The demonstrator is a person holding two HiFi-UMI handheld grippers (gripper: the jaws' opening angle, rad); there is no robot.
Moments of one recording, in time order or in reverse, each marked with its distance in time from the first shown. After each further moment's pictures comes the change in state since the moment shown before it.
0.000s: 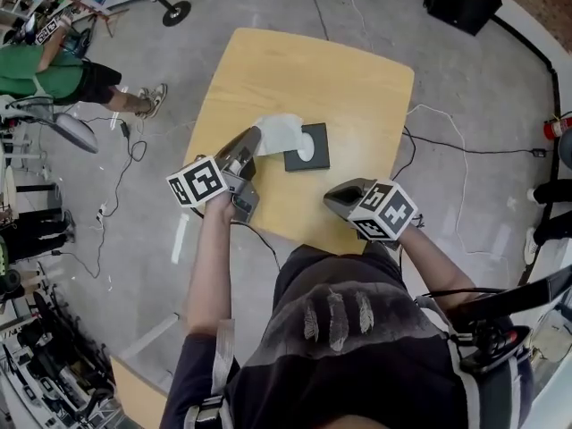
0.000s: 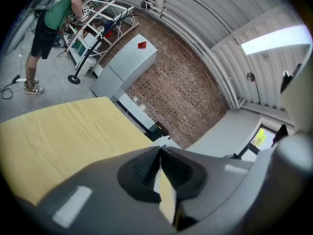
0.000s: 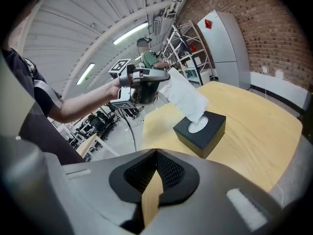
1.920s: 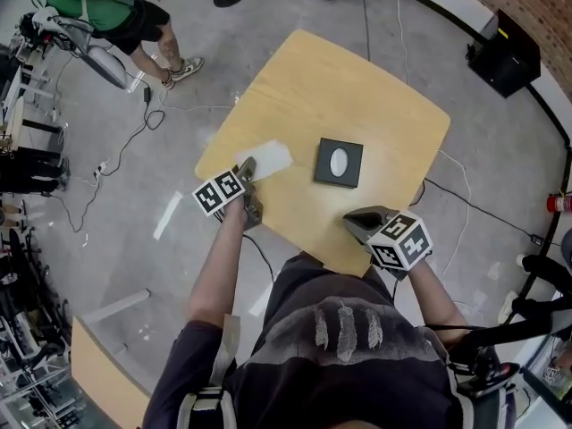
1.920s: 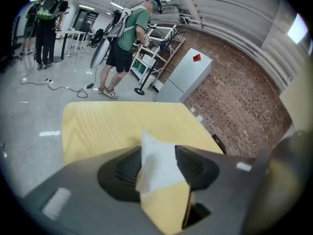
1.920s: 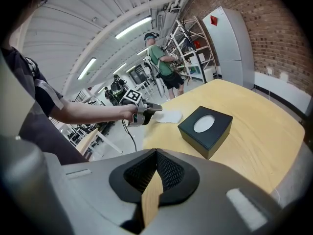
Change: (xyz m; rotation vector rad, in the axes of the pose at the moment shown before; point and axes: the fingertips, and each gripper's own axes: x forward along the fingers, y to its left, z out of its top) left arm -0.095 0.203 -0.073 -0.239 -0.154 0.641; right arm 0.002 0.004 0.000 -0.033 0.056 0.013
